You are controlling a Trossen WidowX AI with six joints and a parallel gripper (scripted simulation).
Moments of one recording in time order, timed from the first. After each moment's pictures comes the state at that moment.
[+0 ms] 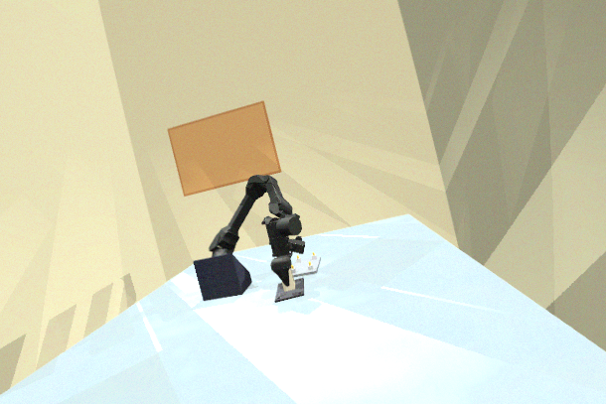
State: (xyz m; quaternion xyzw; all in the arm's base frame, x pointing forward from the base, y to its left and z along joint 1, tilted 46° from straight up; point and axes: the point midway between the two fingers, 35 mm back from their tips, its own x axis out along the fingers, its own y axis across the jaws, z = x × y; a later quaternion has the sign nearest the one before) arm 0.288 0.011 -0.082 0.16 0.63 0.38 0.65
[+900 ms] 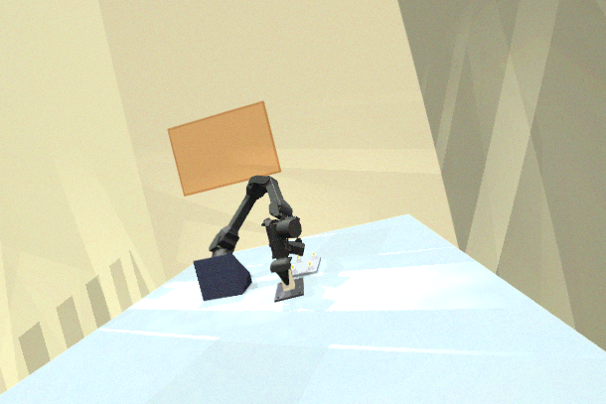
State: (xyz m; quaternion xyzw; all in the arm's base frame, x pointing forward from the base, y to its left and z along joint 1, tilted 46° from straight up) arm 0.285 0.015 -0.085 0.17 0.64 0.38 0.65
